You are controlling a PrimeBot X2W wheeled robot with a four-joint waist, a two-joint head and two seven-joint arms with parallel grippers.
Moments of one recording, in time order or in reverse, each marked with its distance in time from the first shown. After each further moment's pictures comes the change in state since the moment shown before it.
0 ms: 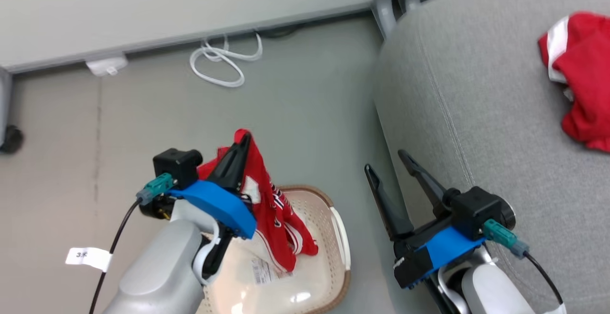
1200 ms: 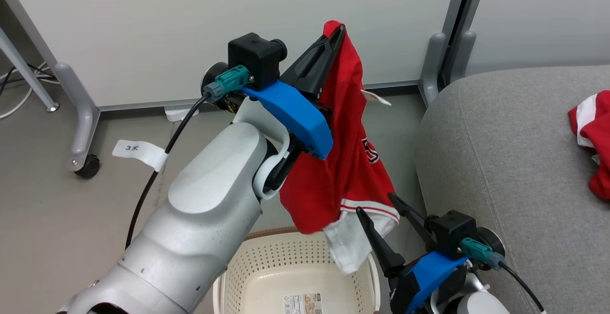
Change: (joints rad) left arm -0.328 -0.142 -0.099 -0.074 0.037 0.020 0.101; right arm 0.103 0.000 0.021 -0.006 -0.002 0.000 0.144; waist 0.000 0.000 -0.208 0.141
